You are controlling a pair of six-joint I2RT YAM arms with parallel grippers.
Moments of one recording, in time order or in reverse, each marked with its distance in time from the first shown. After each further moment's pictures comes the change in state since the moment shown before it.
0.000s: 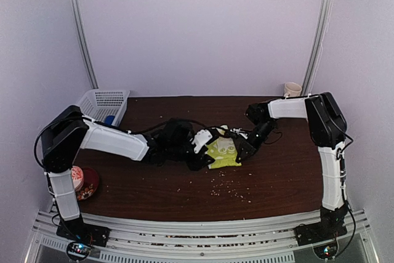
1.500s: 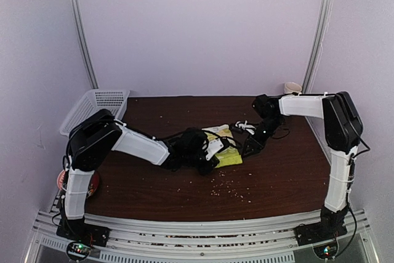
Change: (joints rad) left arm -0.024 0.266 0.171 0.037 -0.045 0.022; right arm -0.005 -0.192 -0.121 0.094 0.116 -0.114
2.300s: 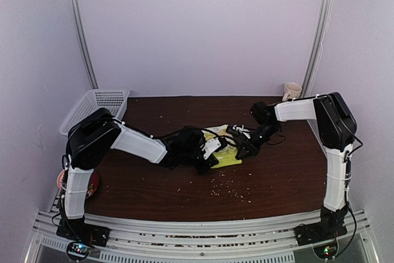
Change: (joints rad) left arm 0.028 -0.005 -0.014 0.011 0.100 -0.001; right arm -0.004 0.074 -0.041 0.138 -0.150 0.031
